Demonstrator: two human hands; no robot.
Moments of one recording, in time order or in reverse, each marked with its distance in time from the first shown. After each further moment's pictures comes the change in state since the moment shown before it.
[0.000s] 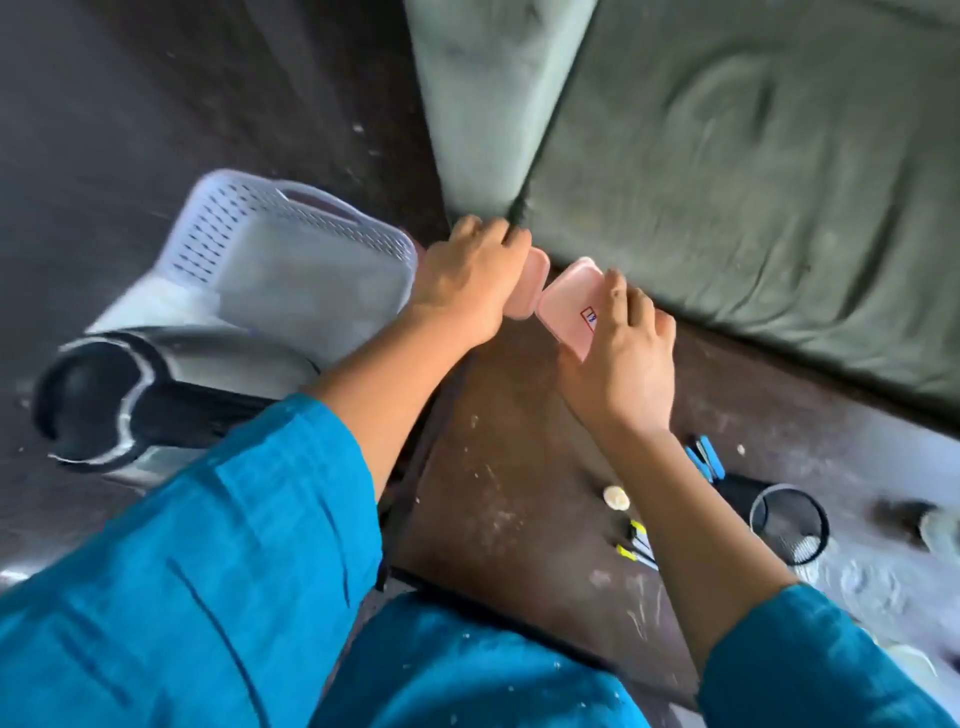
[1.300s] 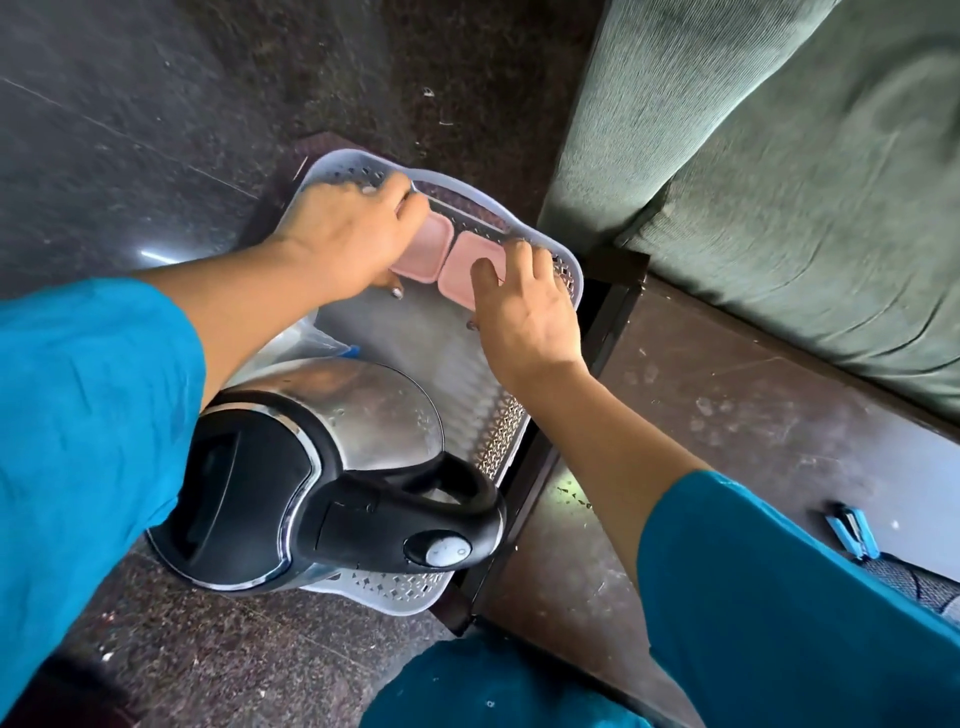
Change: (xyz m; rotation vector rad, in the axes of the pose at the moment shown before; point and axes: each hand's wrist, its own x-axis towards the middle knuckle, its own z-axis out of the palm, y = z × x) left_hand -0.010 -0.260 0.037 0.416 -0.105 0.064; right_hand 0.069 -0.191 0.125 -0.255 -0.215 -0.451
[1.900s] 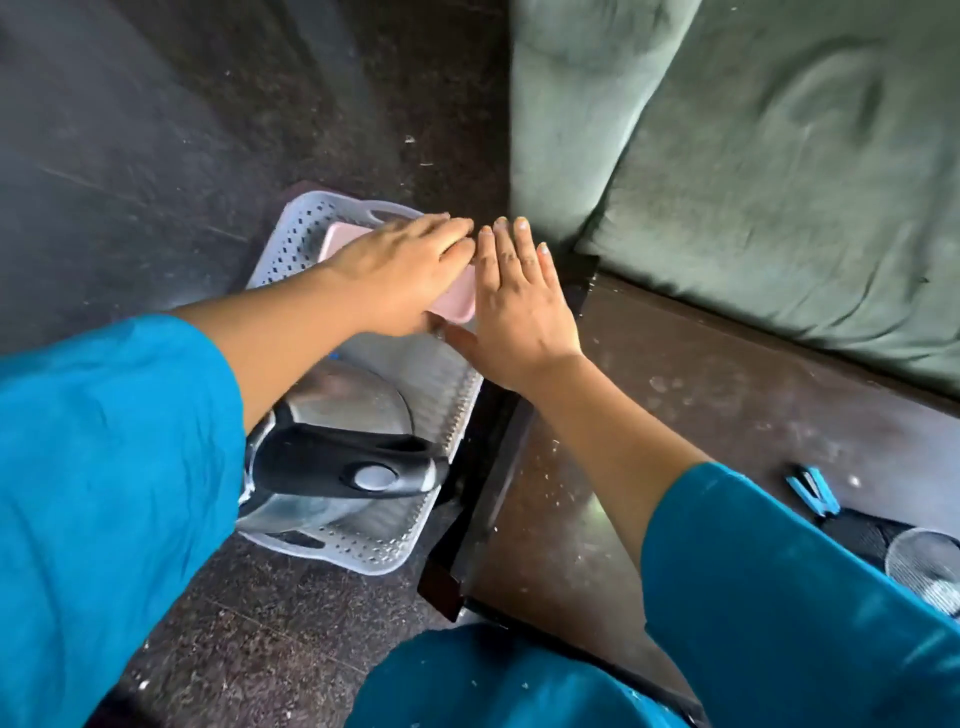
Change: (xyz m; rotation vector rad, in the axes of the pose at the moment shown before) left_hand -0.004 0.070 -0.066 -0.093 0.053 0.283; right_hand -0.045 0.040 -0.030 0.157 0.072 0.001
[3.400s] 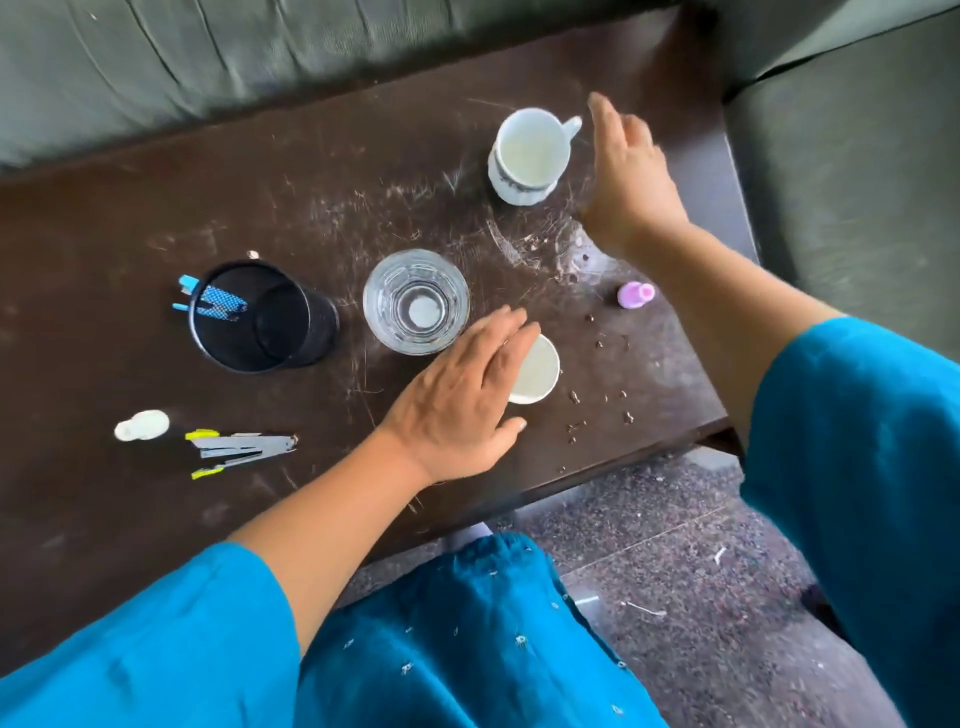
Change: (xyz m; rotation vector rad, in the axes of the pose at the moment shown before) left_hand 0.135 0.670 0.025 -0.490 0.075 0.631; right_hand -0.495 0.541 0.017 0.209 0.193 0.986
